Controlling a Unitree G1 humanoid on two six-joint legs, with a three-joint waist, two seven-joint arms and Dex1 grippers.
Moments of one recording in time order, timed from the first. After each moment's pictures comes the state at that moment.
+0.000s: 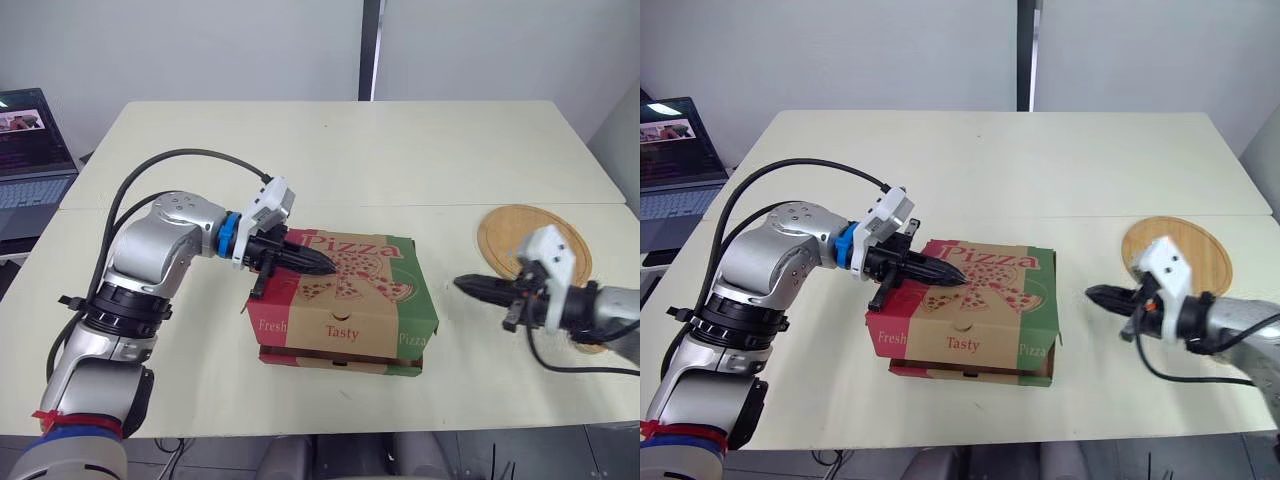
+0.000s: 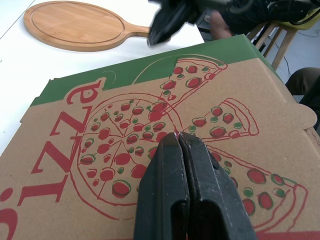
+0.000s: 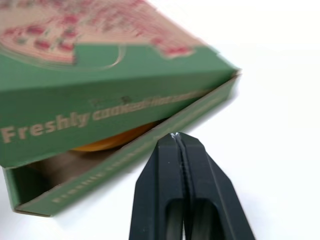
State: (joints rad) left arm -0.78 0.71 -0.21 0.05 -0.49 0.63 -1.49; right arm -0.07 -0.94 -0.35 -0.59 0.77 0.87 0.78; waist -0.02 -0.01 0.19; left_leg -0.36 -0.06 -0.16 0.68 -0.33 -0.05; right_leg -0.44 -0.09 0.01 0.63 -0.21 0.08
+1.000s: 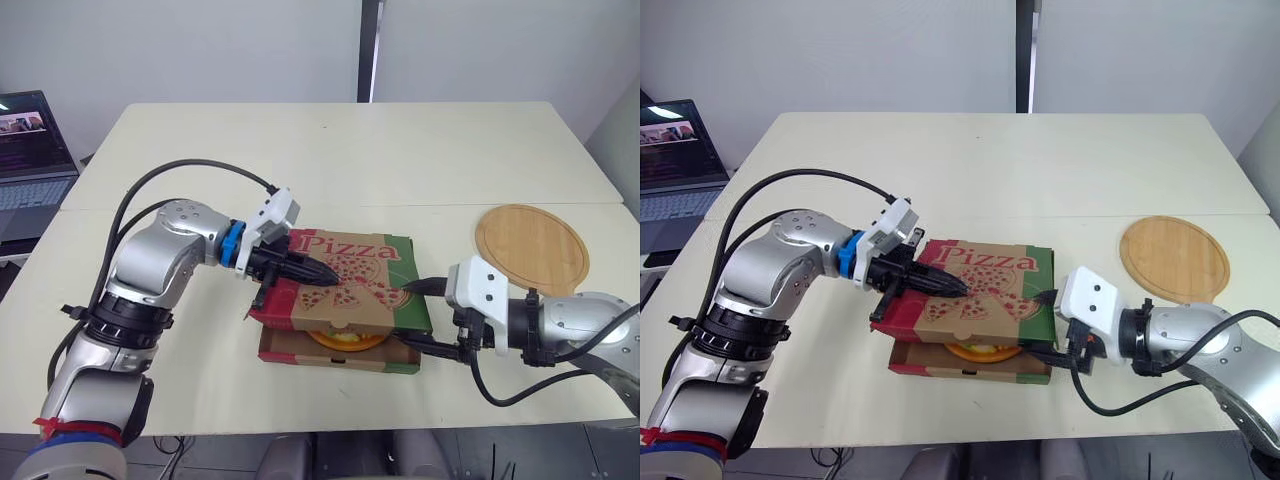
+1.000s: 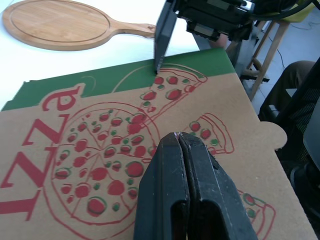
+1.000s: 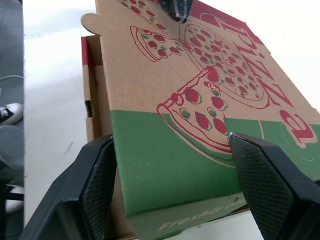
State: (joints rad) left arm -0.72 0.70 -0.21 -0.03 -0.49 0.63 -1.49; right arm -0.20 -0.96 0.04 -0.83 0.67 0.81 0.68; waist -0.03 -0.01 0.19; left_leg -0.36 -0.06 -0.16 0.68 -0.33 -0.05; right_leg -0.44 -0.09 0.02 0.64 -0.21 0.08
